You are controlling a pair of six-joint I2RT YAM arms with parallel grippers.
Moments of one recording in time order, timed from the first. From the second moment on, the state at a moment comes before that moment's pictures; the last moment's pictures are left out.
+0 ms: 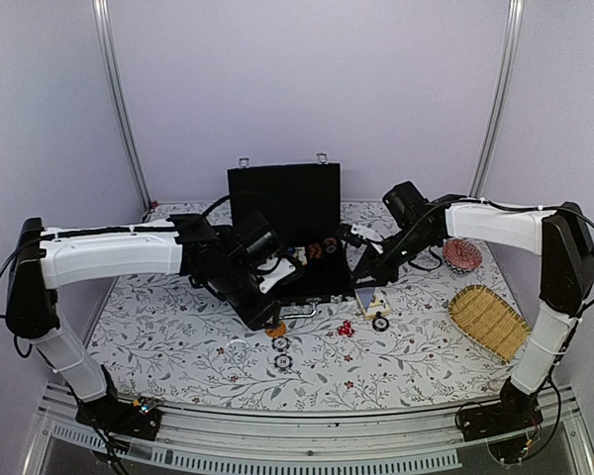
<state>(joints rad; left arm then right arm) -0.96 1.65 1.32 -0.85 0.00 -0.07 0.56 1.81 1.37 -0.66 -0.61 -0.53</state>
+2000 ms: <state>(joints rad) -1.05 2.07 1.47 -0.89 -0.02 -0.38 0.56 1.74 1.15 -0.45 -0.58 -0.53</state>
